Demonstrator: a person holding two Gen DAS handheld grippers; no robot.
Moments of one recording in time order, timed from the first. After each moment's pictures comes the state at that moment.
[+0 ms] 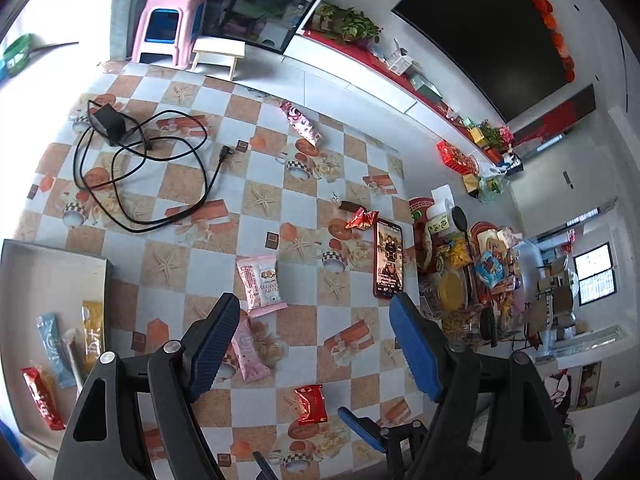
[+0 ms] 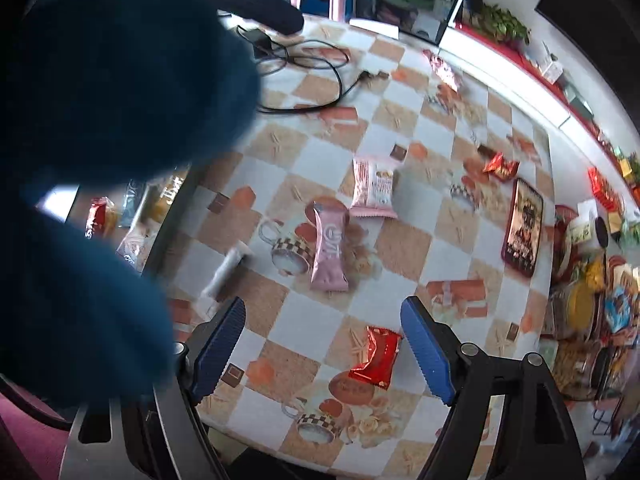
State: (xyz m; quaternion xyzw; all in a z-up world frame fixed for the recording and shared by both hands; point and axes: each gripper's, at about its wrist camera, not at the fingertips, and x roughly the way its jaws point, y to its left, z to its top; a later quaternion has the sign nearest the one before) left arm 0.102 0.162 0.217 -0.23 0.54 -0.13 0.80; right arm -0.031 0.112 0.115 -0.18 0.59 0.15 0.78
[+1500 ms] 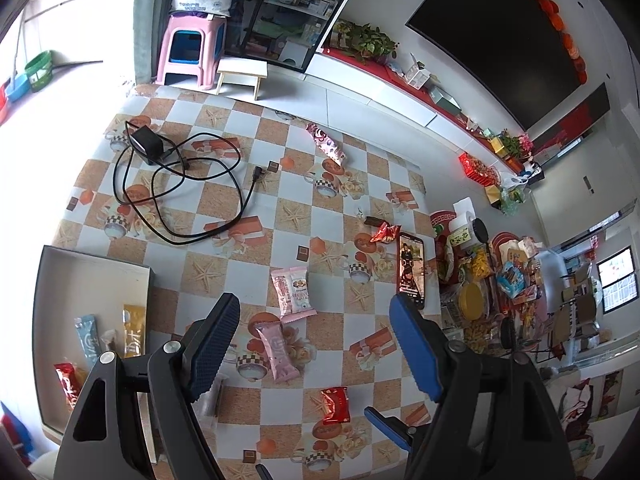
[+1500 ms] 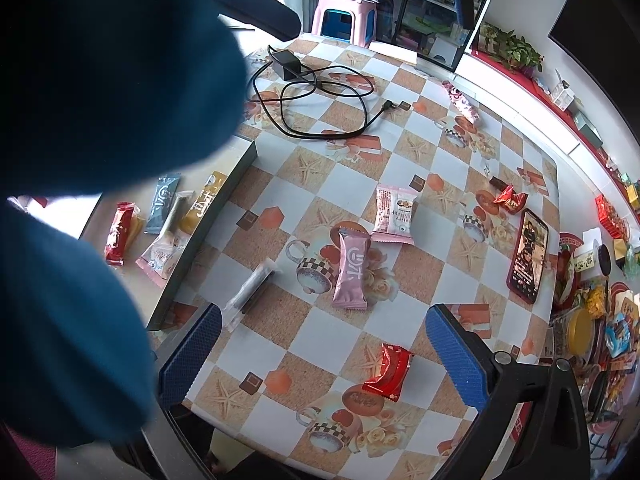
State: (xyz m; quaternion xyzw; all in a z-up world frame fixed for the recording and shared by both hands) left arm 0.085 0.181 0.238 -0.20 0.52 -0.09 0.83; right arm -0.016 0.130 0.110 -0.18 0.56 0.18 0.79
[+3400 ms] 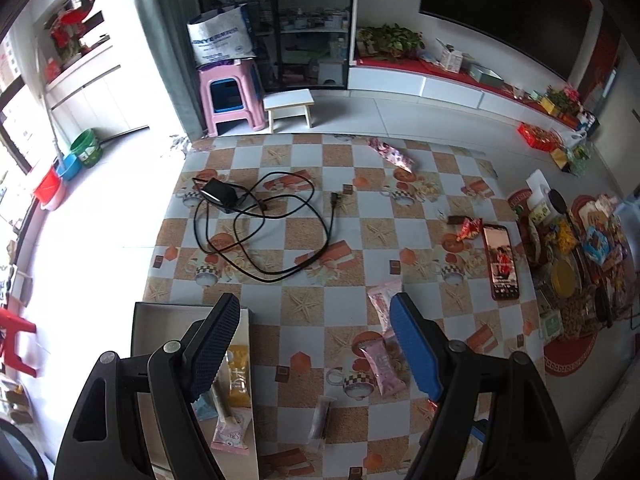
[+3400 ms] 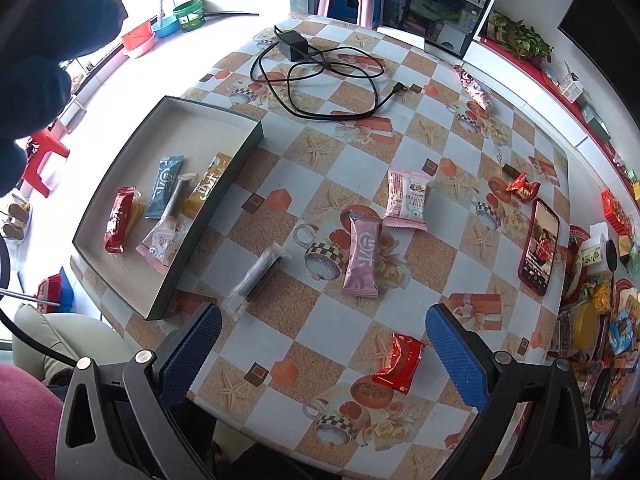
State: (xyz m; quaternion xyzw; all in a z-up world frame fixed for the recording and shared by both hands) left arm 0.077 0.188 0.242 0.00 0.51 -0.01 0.86; right arm -0.004 0.089 0.121 -0.19 0.59 0.19 0.77
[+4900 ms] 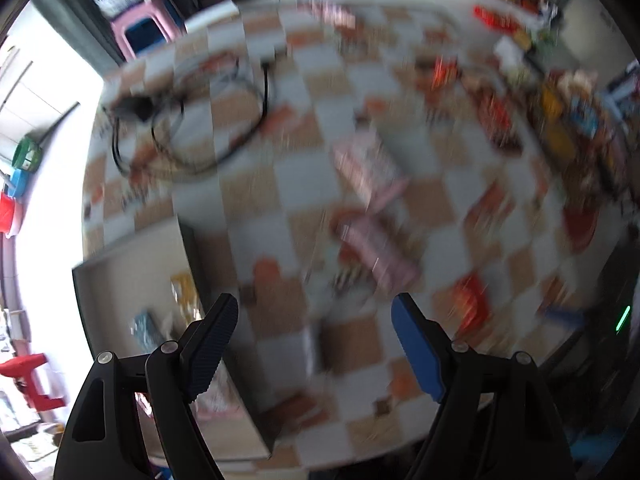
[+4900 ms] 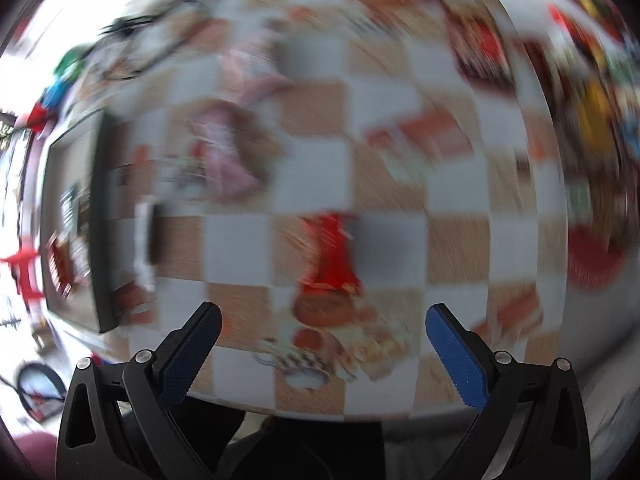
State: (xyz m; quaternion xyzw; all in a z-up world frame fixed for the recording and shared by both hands) left arm 0.050 0.158 0.100 0.09 0.66 -0.10 0.74; right arm -0.005 -0.063 0.038 0.03 0.73 -0.01 0.68
